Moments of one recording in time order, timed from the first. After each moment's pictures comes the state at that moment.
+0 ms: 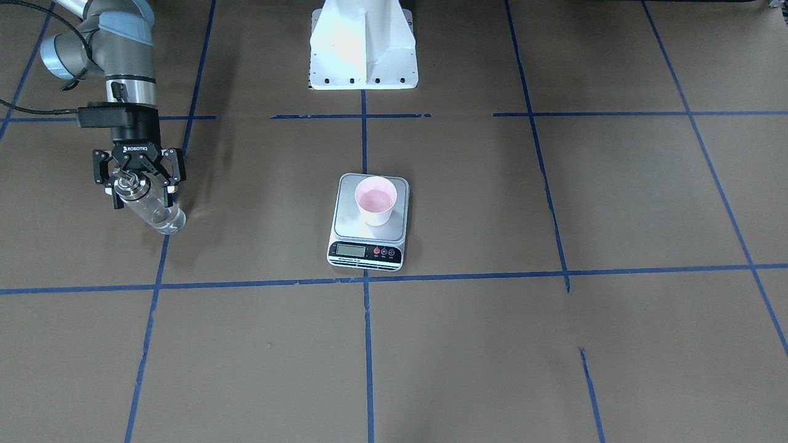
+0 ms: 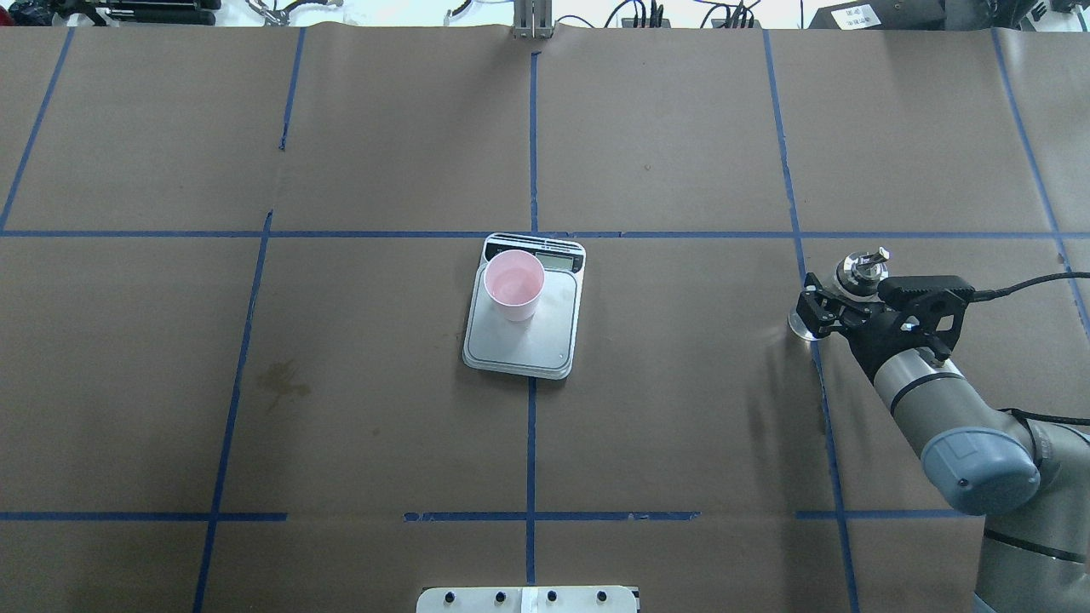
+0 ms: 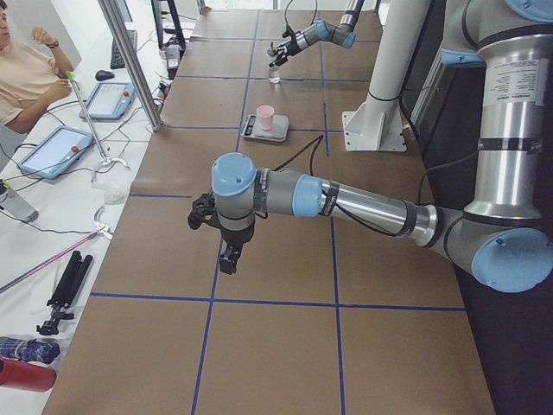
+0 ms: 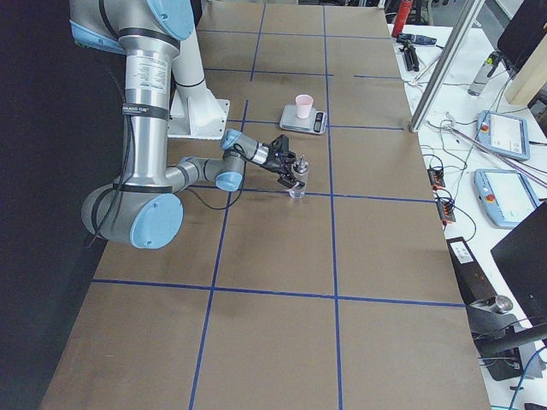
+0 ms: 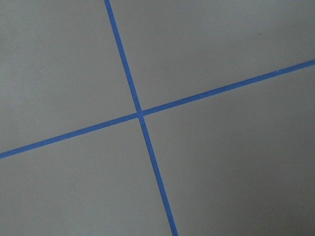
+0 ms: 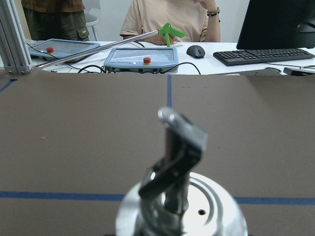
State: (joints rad) left arm -1.59 -1.55 -1.84 -1.43 -2.35 0.23; right arm 0.35 -1.67 1.84 -0.72 0.83 1.23
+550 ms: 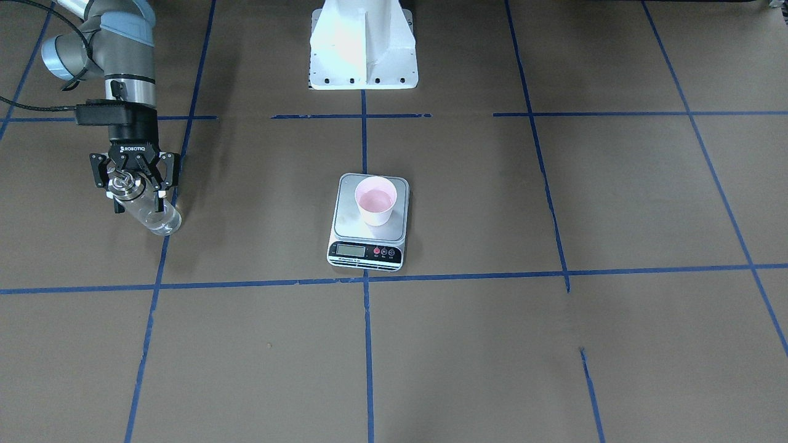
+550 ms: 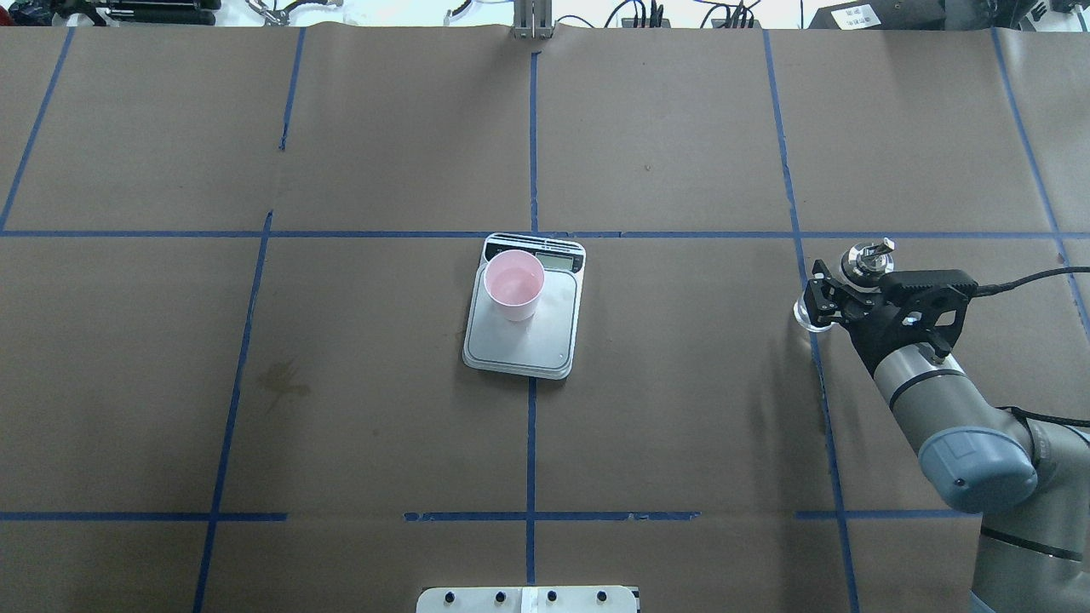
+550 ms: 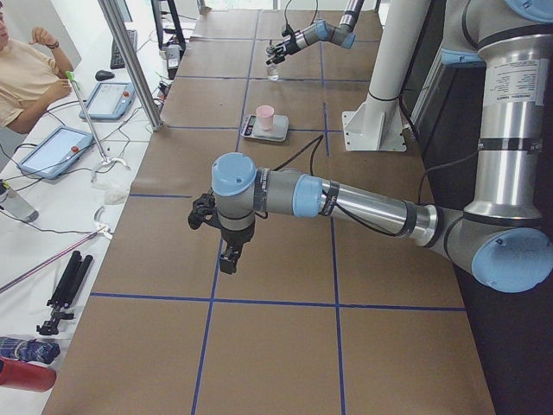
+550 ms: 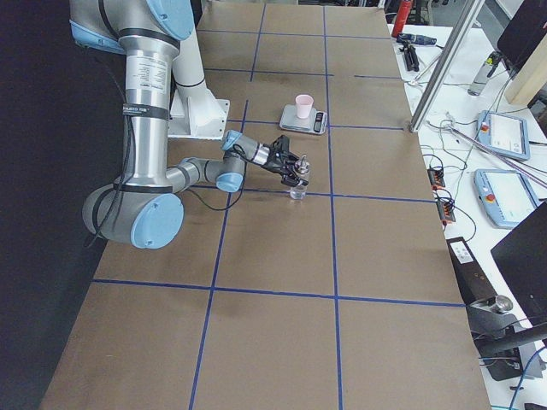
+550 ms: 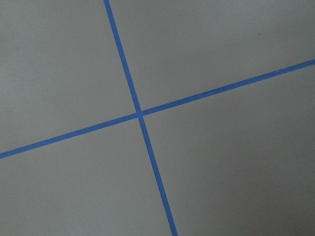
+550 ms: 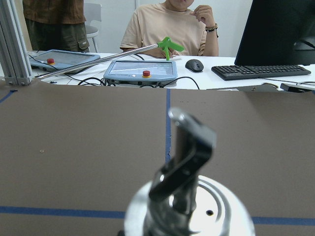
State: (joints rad) left arm -1.59 -1.55 -1.84 -1.43 -2.35 0.23; right arm 0.36 -1.67 1.85 -0.72 0.79 1.19
